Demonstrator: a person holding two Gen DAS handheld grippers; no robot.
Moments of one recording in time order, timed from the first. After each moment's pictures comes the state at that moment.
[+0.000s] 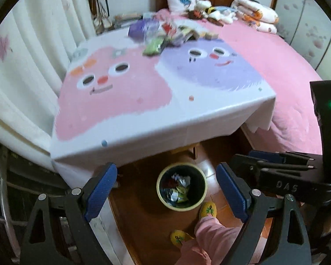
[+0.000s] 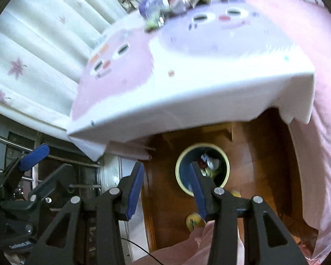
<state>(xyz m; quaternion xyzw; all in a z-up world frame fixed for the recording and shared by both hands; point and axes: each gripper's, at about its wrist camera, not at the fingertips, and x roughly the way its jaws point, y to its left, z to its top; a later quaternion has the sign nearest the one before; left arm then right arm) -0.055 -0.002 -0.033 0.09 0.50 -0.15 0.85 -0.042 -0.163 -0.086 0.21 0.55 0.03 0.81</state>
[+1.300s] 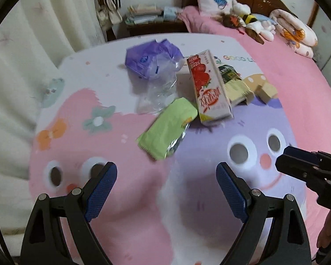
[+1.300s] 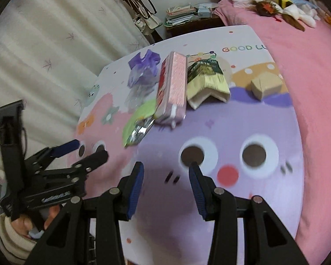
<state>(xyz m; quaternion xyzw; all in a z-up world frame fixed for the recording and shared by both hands) 0.295 -0.109 -0.077 0.03 0.55 -0.07 0.83 0.267 -0.324 -0.068 0.18 0.53 0.12 0.82</state>
